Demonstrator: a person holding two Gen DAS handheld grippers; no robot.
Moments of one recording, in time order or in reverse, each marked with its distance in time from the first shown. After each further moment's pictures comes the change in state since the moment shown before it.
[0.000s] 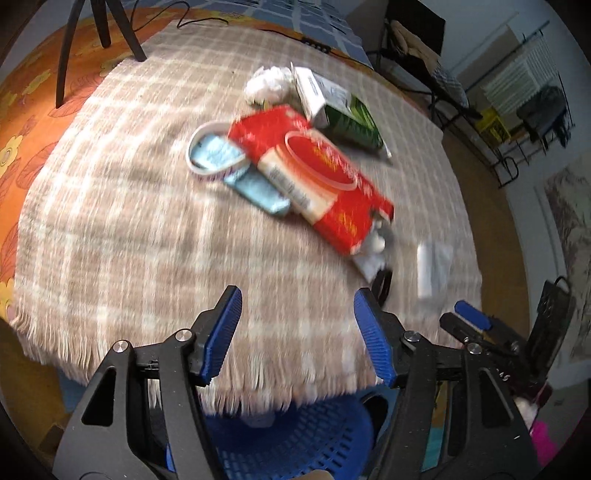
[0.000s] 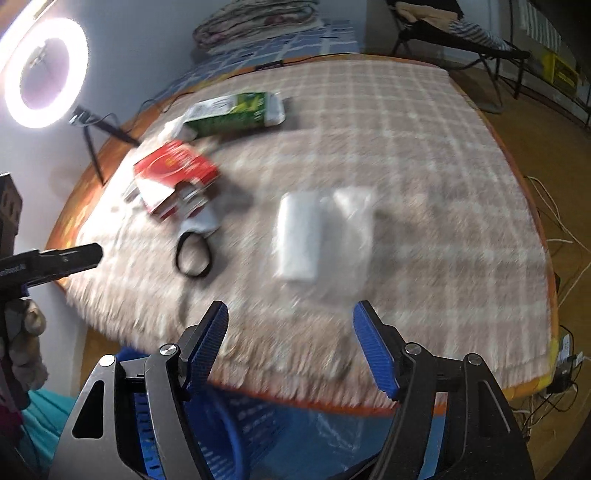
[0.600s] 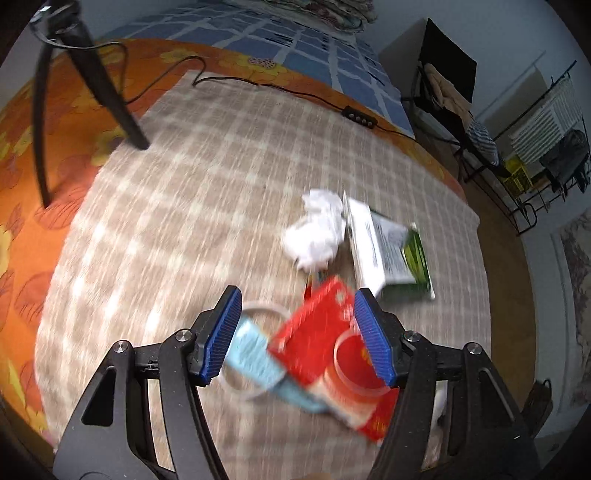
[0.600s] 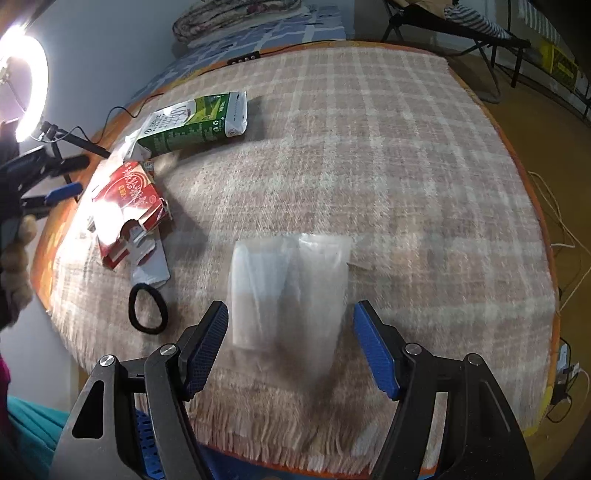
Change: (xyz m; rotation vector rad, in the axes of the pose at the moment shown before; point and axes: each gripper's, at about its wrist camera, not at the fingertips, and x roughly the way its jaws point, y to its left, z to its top) left arm 0.034 0.035 0.144 -0.086 -0.116 0.057; right arm 0.038 -0.018 0.039 0.029 0.066 -0.002
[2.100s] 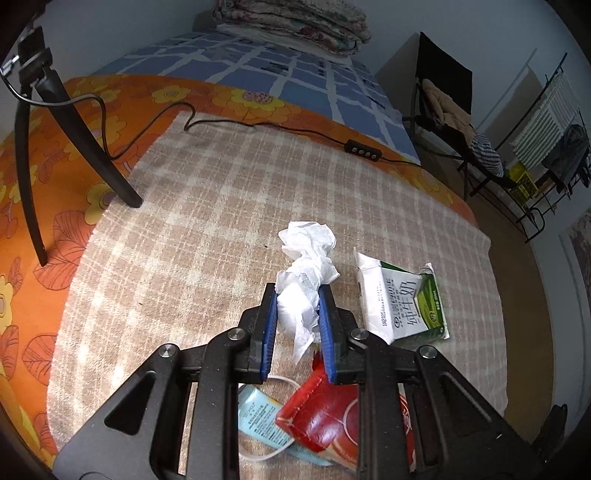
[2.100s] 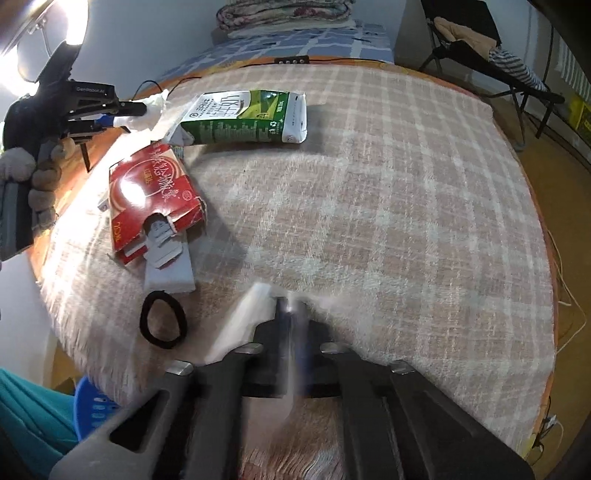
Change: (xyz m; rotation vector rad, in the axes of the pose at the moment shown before) left arm 0.003 -0.004 0.025 0.065 -0.119 0.038; right arm 0.011 0.038 0.014 -0.179 -0.034 -0.005
